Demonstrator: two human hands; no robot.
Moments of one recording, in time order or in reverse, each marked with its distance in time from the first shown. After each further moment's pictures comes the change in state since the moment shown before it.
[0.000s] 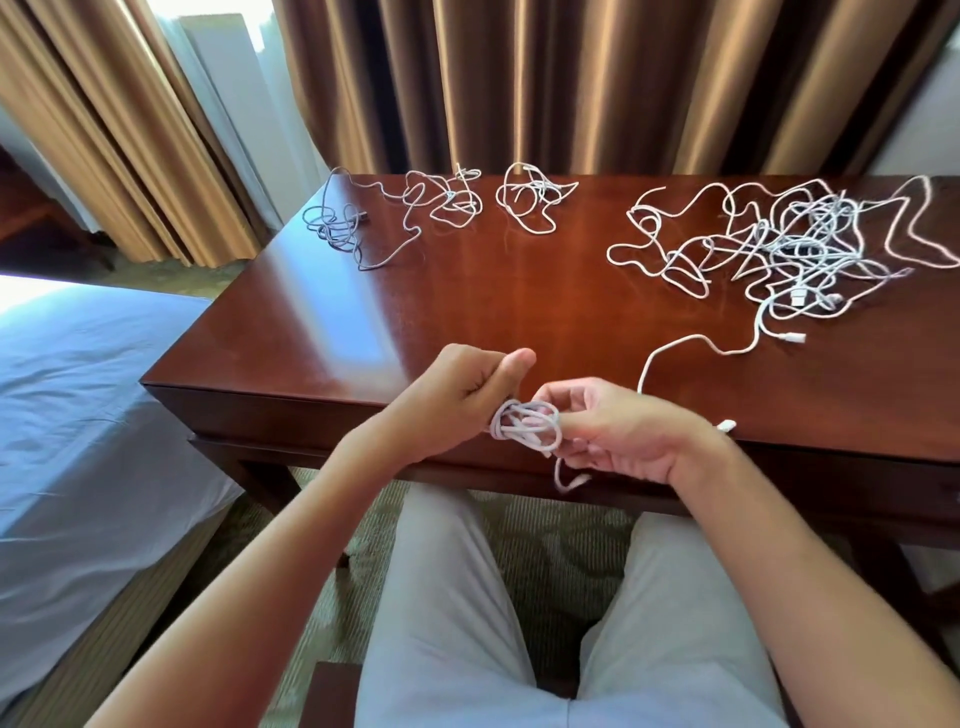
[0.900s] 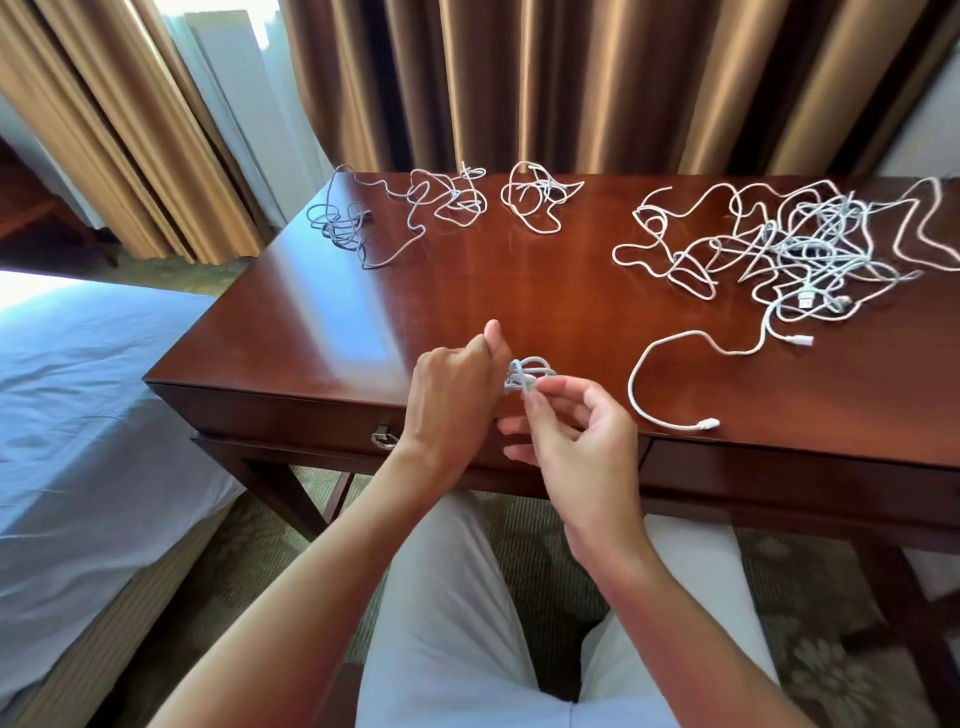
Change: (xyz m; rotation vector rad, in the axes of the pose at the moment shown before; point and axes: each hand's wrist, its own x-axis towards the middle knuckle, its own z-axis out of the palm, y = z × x) left_hand 0.007 -0.017 0.026 0.450 0.564 -0.027; right_hand 0.007 0.028 0.077 0.284 0.796 -0.528
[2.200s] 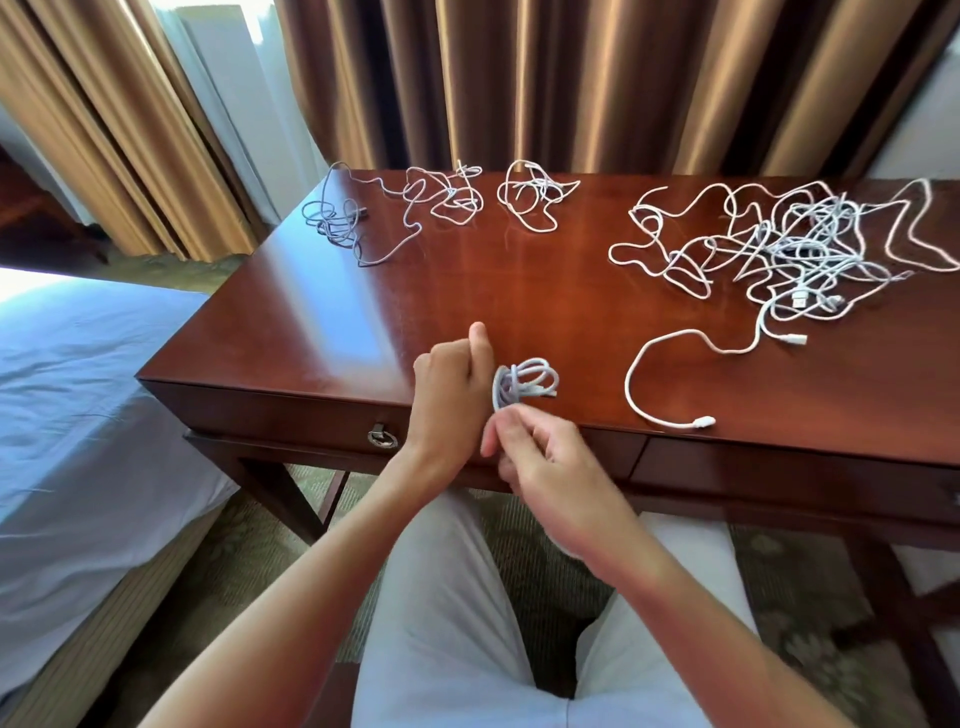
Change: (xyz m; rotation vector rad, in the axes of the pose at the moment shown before) left_hand -0.002 0.005 -0.001 -0.276 -0.061 -0.268; right_hand -0.003 0.005 -0.008 -0.368 -0.496 -0.034
